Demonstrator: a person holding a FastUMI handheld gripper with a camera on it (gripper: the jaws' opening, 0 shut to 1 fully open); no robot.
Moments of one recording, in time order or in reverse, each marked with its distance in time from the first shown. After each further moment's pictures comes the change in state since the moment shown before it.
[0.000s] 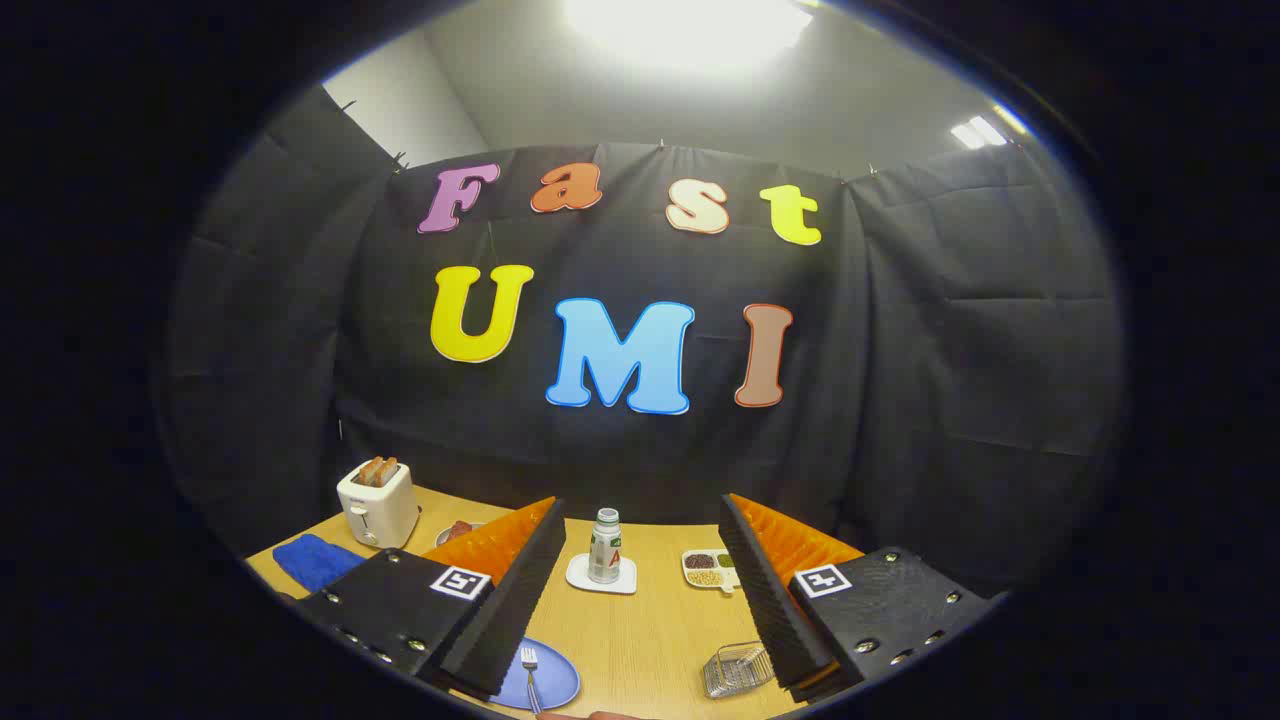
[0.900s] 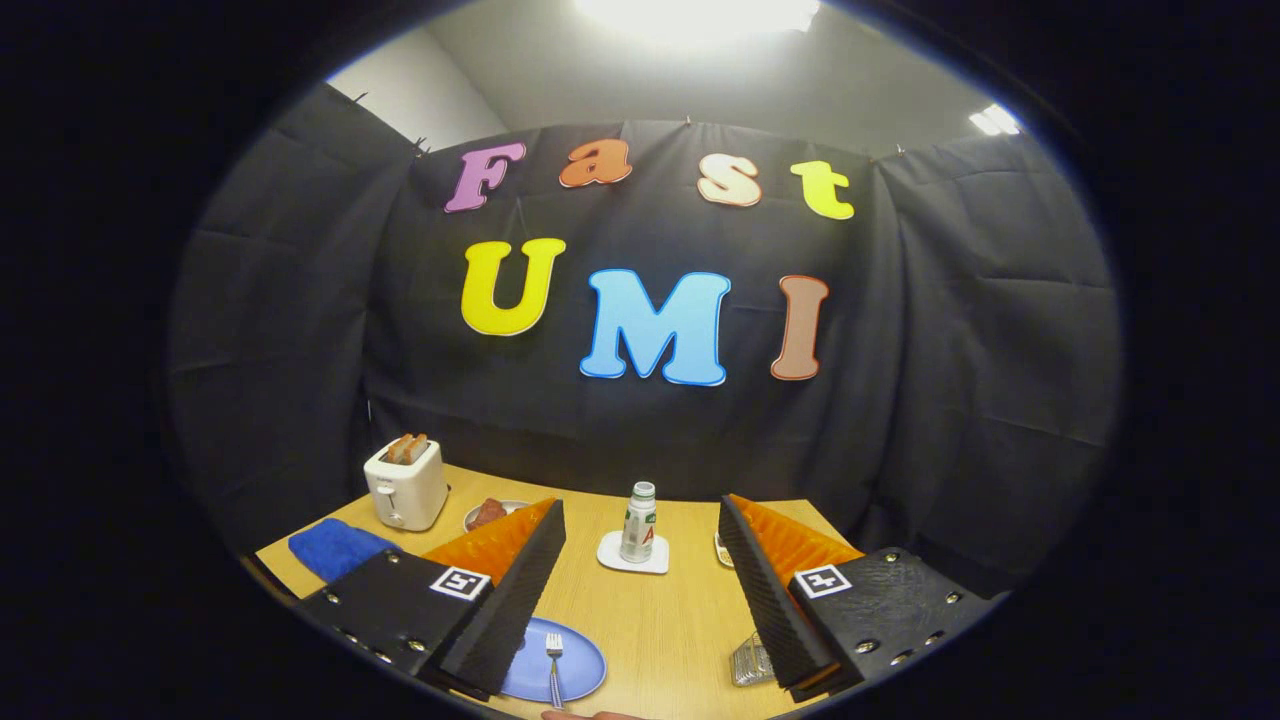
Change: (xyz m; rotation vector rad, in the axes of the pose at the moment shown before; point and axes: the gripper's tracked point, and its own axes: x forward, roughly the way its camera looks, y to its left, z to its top) arm 0.000 0.036 -0.030 0.023 0.084 0.113
